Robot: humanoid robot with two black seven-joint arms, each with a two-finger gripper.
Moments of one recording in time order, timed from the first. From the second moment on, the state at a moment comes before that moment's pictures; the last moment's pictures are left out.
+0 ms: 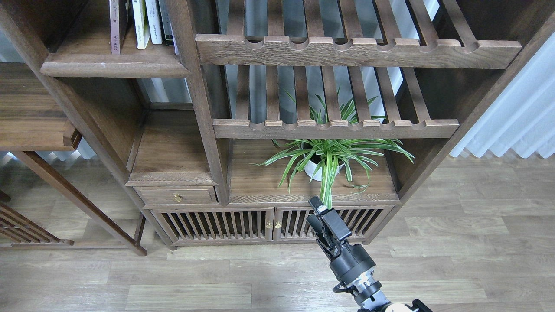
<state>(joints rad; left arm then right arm) -1.23 1.02 -0.67 -1.02 -0.15 -0.49 0.20 -0.13 0.01 1.04 1.16 0.08 0.58 -0.01</state>
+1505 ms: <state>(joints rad) -1.28 0.59 -0.81 -0.70 0.35 -0.49 0.06 -0.02 0.01 1.05 1.17 0.20 0.58 0.00</state>
